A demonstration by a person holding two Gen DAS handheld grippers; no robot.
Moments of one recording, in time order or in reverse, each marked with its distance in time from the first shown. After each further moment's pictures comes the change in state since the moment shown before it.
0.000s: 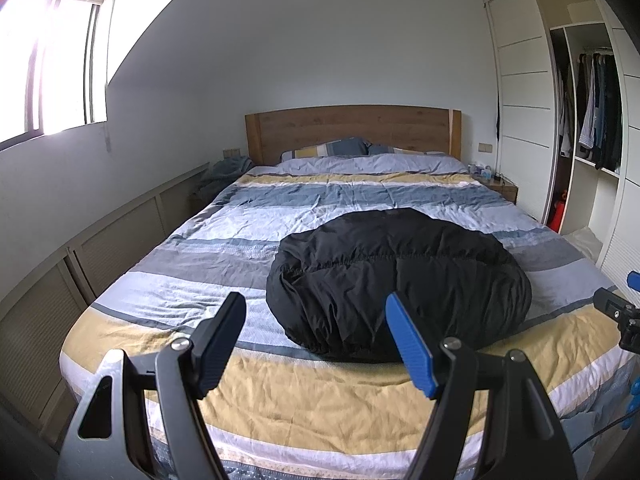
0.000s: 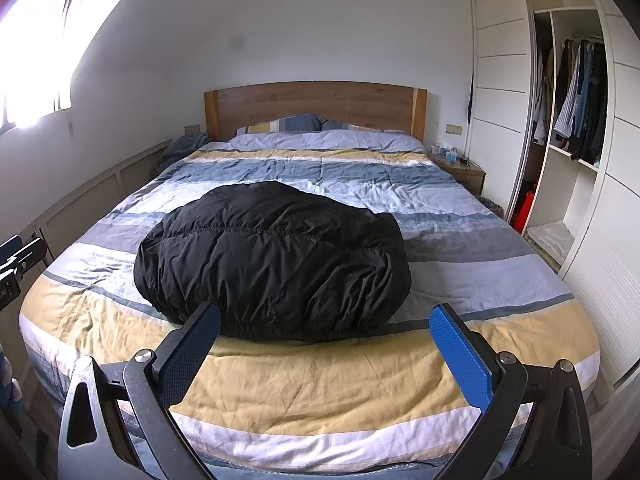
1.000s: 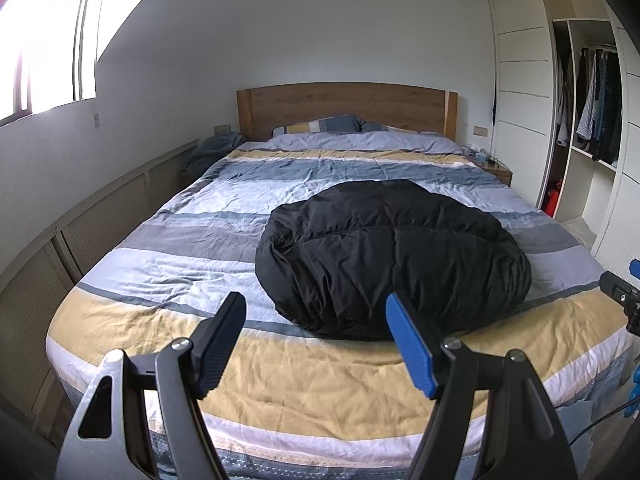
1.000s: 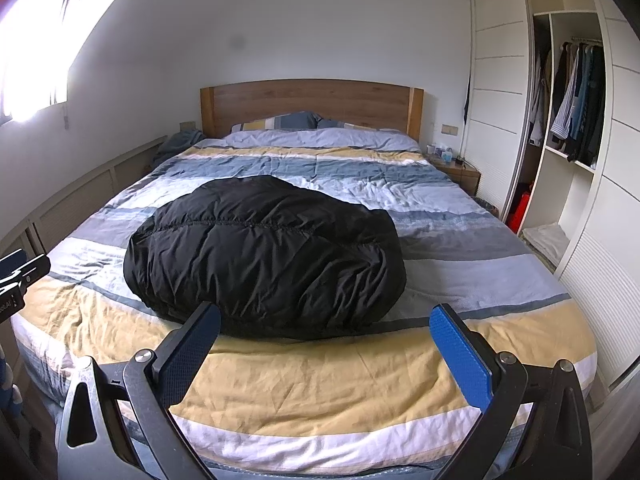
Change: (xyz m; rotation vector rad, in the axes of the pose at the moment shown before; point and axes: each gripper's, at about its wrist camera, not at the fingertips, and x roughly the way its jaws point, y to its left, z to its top) left arm 0.029 0.008 -0.023 -0.014 0.084 -0.038; right arm 0.012 -0.002 -0.004 -0.015 0.004 -0.024
